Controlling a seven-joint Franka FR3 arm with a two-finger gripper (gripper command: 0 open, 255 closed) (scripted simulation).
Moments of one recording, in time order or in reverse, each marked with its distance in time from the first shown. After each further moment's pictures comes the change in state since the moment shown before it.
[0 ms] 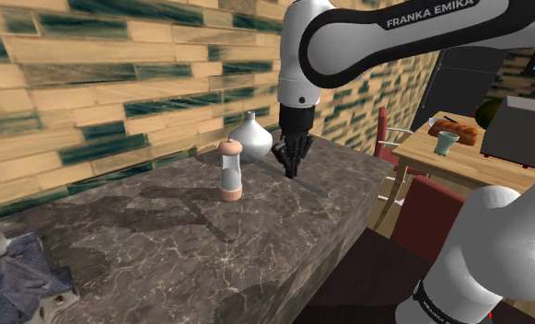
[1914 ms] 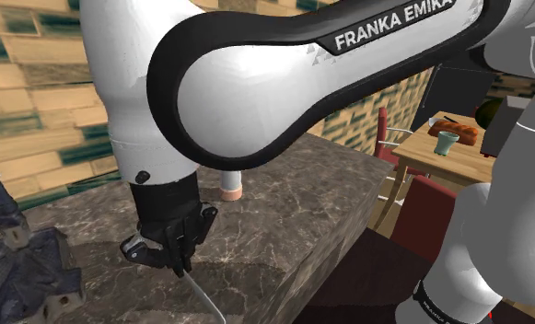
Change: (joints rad) arm 0.195 0.482 0.410 0.404 -0.073 0.085 0.647
